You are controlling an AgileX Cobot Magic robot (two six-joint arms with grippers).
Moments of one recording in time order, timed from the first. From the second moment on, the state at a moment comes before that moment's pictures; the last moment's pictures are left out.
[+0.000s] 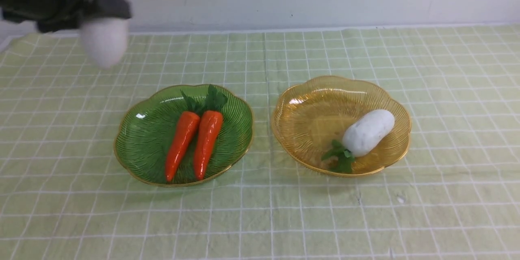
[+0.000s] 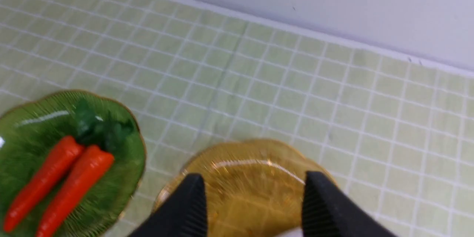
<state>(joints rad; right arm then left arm) 0.37 1.78 -2.15 -0.04 1.27 0.03 -0.04 1.54 -1.56 -0.56 0.91 0.22</state>
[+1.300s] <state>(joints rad) -0.01 0.18 -0.75 -0.10 0.68 0.10 -0.43 2.11 -1.90 -0.53 0.94 0.20</state>
